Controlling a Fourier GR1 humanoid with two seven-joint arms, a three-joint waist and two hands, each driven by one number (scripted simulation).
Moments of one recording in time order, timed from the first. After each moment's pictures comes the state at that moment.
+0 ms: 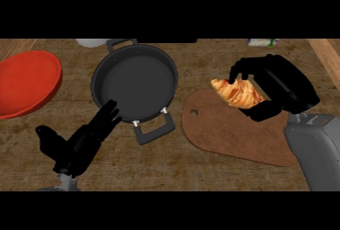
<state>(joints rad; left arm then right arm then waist) 0.01 0.08 -0.09 -1.68 0.22 -0.15 0.33 -0.52 -0.33 0.11 -1.58 0.85 0.29 -0.11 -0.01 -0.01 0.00</state>
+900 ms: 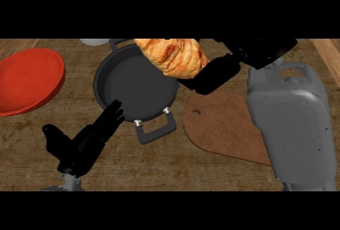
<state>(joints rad) 0.00 0.07 -0.11 -1.69 0.20 -0.15 0.36 -0.99 -0.08 0.04 -1.56 0.63 0.48 0.22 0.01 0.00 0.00</state>
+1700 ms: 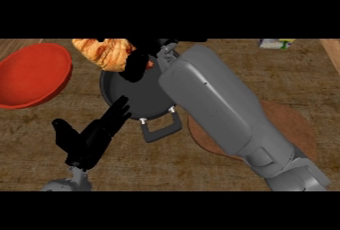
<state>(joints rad) -0.05 0.05 -0.12 -1.65 0.18 -0.16 0.34 -1.29 0.00 0.30 -0.93 0.55 0.05 0.11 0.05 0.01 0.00</state>
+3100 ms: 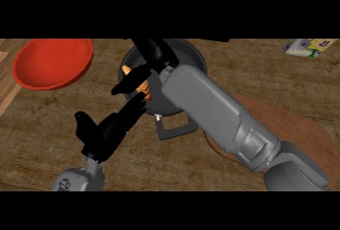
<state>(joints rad) -0.14 0.02 -0.17 -1.60 0.16 -0.19 0.34 -1.29 0.00 0.56 -0.61 -0.20 -0.24 -0.11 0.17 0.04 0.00</state>
